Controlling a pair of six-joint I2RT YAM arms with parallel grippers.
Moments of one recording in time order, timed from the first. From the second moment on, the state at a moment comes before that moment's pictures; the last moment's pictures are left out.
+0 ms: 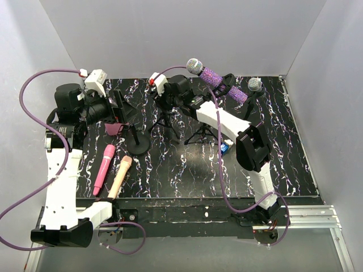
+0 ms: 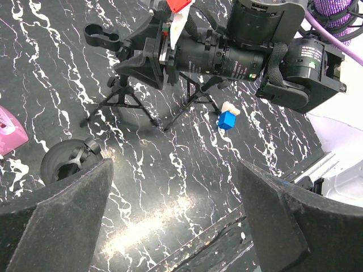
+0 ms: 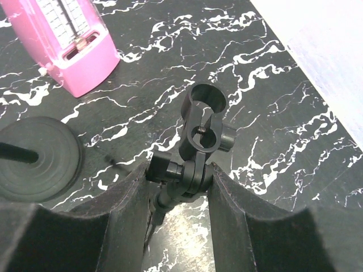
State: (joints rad) left arm -0.02 1.08 1.48 -0.83 0.59 -0.20; right arm 0.77 2.11 1.89 -0.20 -0.15 -0.26
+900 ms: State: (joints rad) left arm -0.05 1.11 1.48 -0.56 0.80 -0.27; right arm 0.89 1.49 1.51 -0.40 -0.60 -0.36
